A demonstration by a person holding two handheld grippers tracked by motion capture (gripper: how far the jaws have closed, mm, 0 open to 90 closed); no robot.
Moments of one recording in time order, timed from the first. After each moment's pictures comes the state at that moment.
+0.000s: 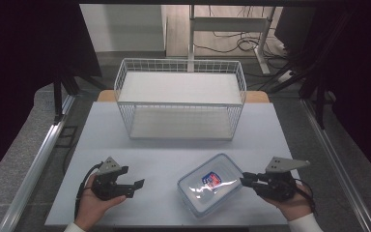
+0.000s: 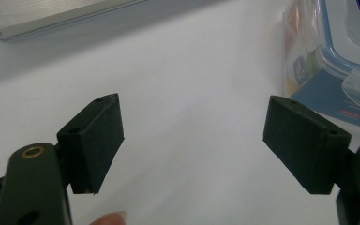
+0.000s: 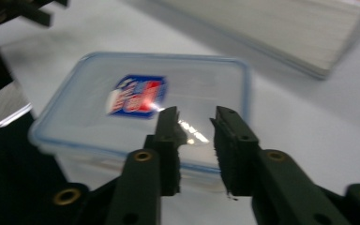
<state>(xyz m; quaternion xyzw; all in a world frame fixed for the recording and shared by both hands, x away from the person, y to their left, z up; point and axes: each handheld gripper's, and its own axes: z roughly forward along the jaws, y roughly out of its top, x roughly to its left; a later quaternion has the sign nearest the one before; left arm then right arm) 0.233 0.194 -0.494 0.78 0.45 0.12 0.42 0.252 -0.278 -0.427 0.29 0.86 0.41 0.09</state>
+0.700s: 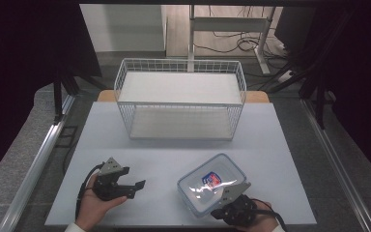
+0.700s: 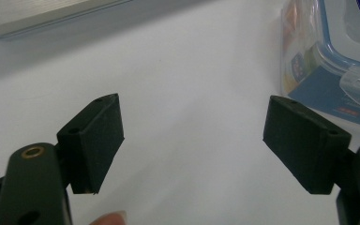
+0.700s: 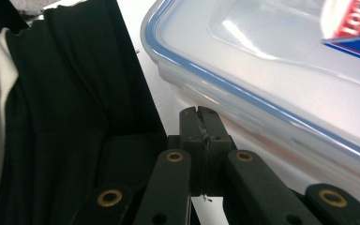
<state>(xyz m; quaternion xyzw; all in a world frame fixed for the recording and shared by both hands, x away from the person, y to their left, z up) 0.233 0.191 -0.495 0.79 0.44 0.12 0.41 0.218 -0.196 -0.484 0.17 0.94 0.29 0.00</state>
